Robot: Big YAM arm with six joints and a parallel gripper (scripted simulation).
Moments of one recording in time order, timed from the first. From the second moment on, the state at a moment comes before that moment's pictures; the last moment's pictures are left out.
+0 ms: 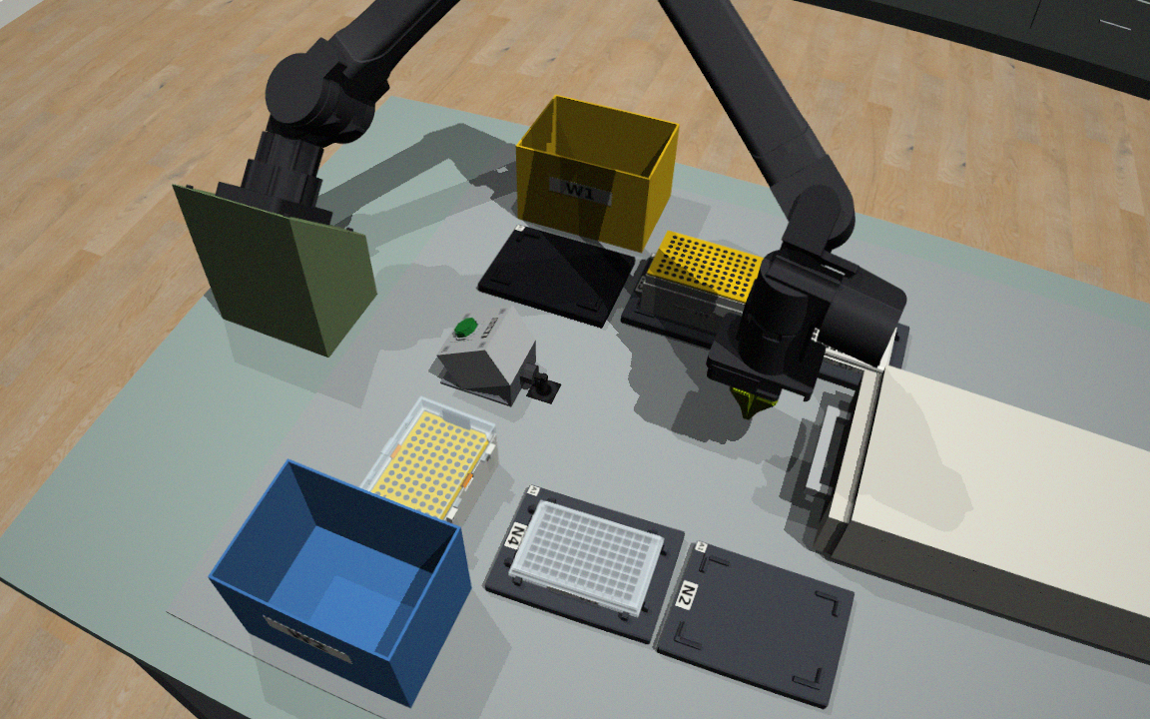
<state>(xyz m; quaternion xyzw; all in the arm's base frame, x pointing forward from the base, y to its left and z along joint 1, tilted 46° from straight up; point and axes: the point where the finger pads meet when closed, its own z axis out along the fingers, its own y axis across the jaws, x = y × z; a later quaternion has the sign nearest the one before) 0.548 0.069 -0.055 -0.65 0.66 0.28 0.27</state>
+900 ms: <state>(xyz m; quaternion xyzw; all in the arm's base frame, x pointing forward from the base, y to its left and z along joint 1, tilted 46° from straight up) 0.550 0.045 -0.031 -0.65 0.66 0.28 0.27</state>
